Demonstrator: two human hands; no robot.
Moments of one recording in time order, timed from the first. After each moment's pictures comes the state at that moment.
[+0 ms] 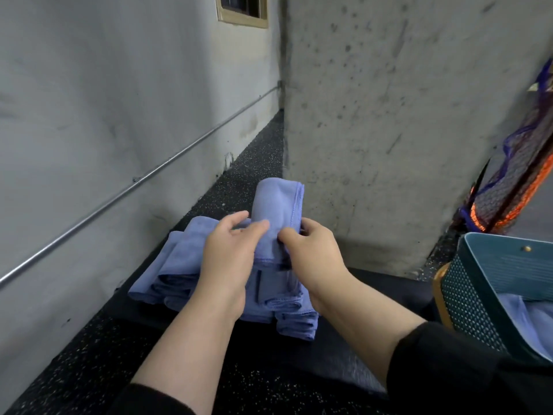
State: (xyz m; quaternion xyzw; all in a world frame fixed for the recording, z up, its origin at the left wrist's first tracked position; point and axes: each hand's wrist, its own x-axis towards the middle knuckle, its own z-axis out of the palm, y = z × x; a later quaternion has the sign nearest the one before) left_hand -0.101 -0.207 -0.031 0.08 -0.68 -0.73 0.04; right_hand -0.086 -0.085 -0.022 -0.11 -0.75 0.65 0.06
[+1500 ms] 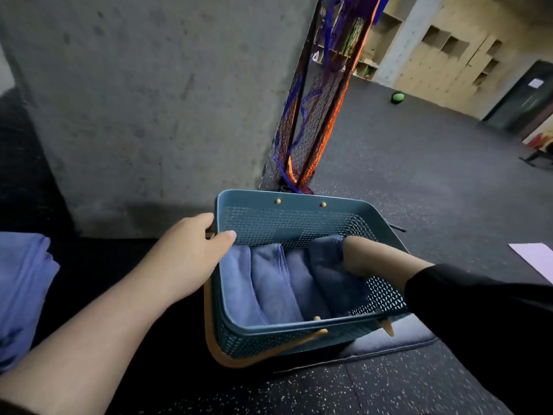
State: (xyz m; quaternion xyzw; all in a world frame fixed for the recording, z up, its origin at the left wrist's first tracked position) left_hand -0.059 0.071 -0.047 -0.24 -0.86 -0.43 -0.13; right_hand 0.028 0.370 -0.058 -0.30 -0.89 -0.06 -0.35
